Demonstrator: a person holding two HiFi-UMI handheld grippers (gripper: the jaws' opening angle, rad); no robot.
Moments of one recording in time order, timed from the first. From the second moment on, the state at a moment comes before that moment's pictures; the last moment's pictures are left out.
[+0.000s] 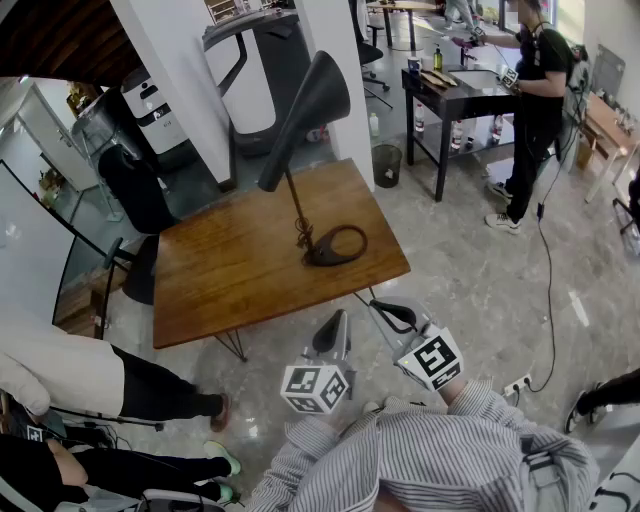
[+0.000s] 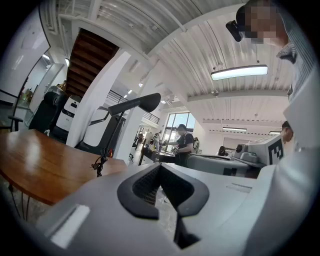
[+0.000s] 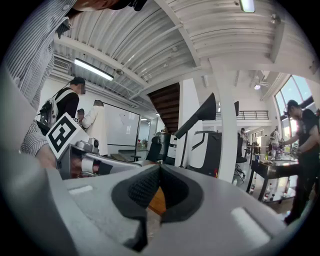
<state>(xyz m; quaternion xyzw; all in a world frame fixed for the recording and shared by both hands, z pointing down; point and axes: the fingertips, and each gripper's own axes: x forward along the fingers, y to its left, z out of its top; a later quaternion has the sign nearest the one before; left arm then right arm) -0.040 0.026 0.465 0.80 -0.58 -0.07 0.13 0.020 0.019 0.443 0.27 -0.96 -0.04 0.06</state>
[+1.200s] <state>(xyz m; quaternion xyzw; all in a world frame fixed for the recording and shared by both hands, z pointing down) -0.057 0.001 0.467 0.76 -0.63 -0.06 0.12 0.035 -0.012 0.450 0.25 -0.97 -0.02 0.06</state>
